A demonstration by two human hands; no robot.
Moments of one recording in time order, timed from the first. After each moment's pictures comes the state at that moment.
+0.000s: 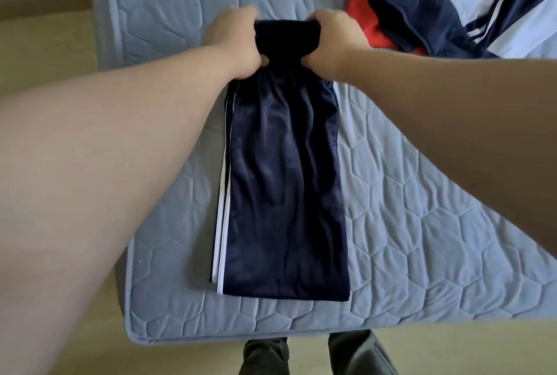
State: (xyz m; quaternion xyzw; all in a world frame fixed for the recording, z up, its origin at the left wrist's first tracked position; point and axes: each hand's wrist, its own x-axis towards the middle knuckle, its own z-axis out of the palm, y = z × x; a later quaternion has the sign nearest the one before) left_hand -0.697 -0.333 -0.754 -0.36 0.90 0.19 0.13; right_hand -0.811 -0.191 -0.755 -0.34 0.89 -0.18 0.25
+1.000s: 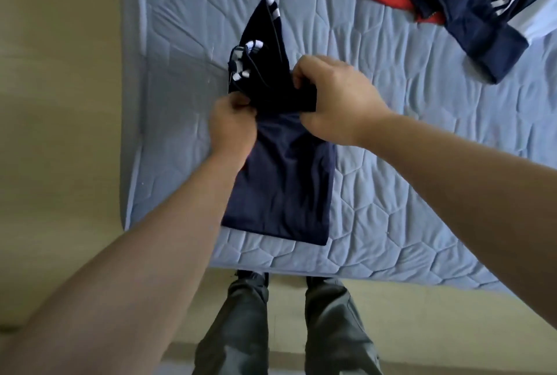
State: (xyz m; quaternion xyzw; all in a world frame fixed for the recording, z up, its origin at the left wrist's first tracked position) left_hand -0.541 -0.172 -0.781 -0.61 0.60 0.50 -0.16; right_hand -0.702 -0.074 -0.698 -0.53 0.76 -0.21 0.30
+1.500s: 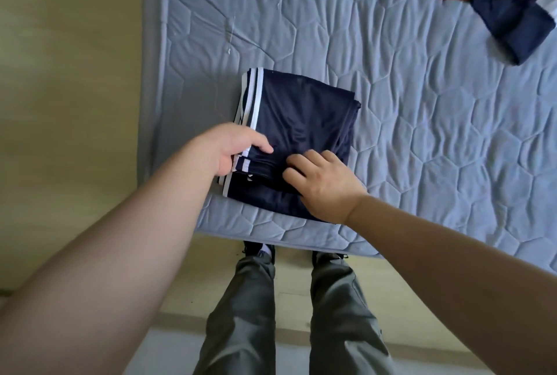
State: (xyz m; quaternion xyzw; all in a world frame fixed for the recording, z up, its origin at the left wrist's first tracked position) left_hand -0.466 -0.161 -0.742 -0.61 0.38 0.63 0.28; right_hand -0.579 0.028 -0.754 -0.73 0.65 -0.04 0.21
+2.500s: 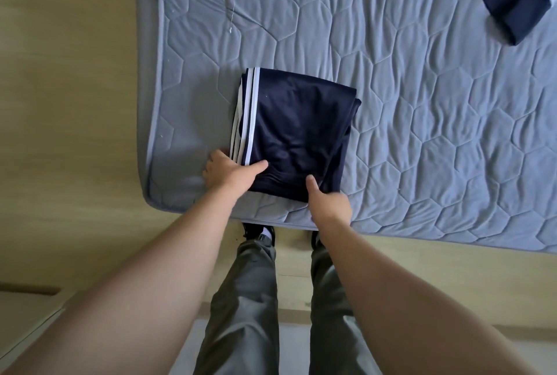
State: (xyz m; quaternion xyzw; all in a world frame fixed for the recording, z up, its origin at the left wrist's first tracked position) left_hand -0.392 -0.091 -0.789 -0.73 0.54 0.37 0.19; right_hand -0.498 0.061 -0.765 0.18 0.83 -0.11 0.51
